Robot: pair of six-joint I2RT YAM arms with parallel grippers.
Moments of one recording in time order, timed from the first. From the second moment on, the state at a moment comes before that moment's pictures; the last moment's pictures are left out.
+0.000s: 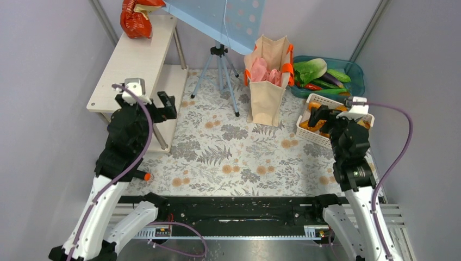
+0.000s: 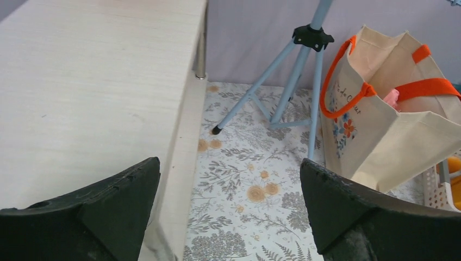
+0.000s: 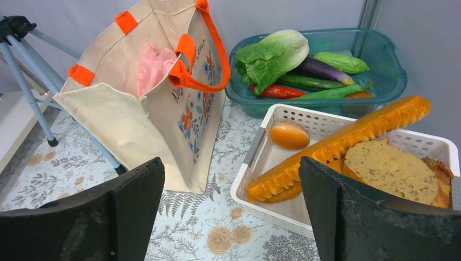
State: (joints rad) left arm -0.38 0.80 1.13 -0.40 -0.30 -0.16; right arm 0.14 0.64 0.78 -0.21 0.17 0.18
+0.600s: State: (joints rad) left arm -0.38 0.65 1.01 -0.38 -0.46 -0.15; right arm 0.14 0.43 0.62 -0.06 0.20 0.12
